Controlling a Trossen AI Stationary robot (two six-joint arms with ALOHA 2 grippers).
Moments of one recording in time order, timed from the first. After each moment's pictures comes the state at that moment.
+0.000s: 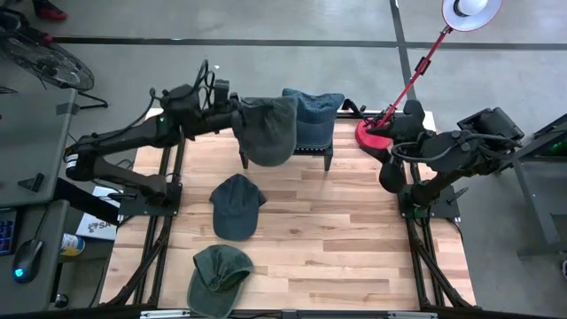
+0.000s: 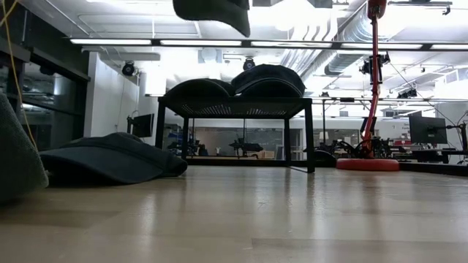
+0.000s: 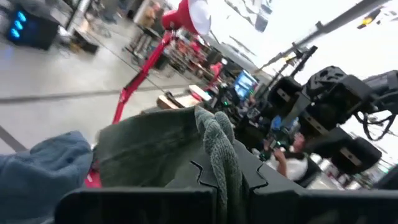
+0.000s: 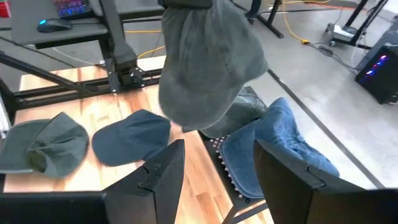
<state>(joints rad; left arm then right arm) 0.23 1.18 1.31 0.02 -0.04 -0.63 0.44 1.48 2.31 -1.53 0.76 0.45</state>
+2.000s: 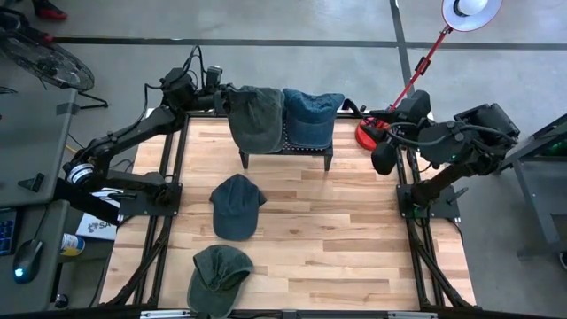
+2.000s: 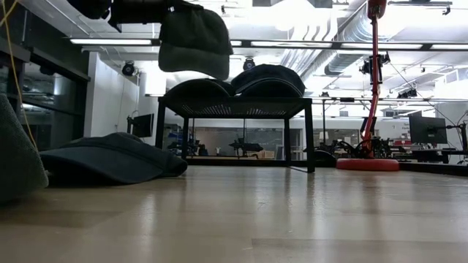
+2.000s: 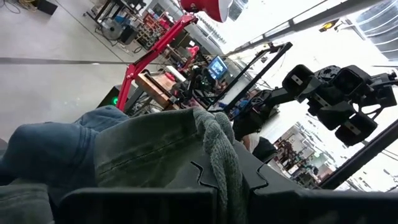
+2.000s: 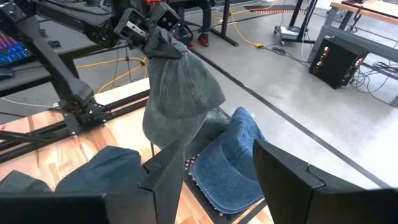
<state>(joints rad) 0.77 1.18 0.97 0.42 0.67 -0.83 0.36 1.48 2.31 -1.51 0.91 0.56</state>
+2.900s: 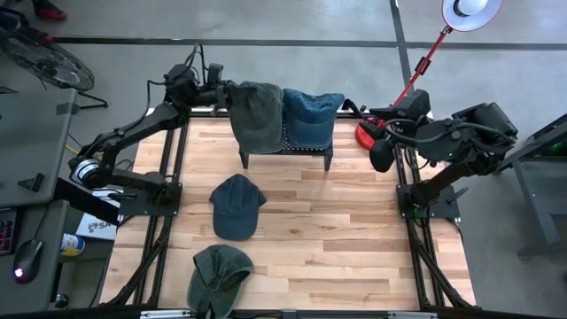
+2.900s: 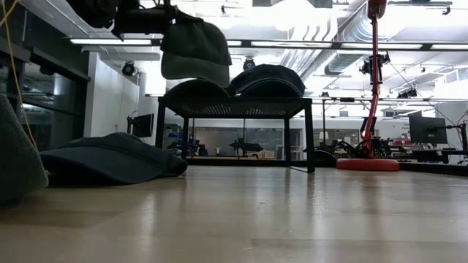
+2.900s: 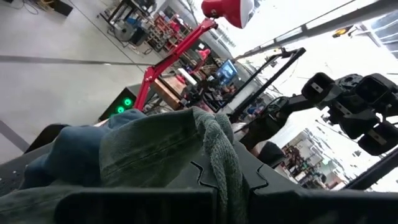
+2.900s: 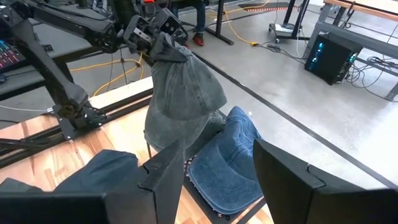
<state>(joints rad) 0.84 1.25 0.97 0.46 0.71 -0.84 0.35 1.48 2.31 -1.51 0.91 0.58</state>
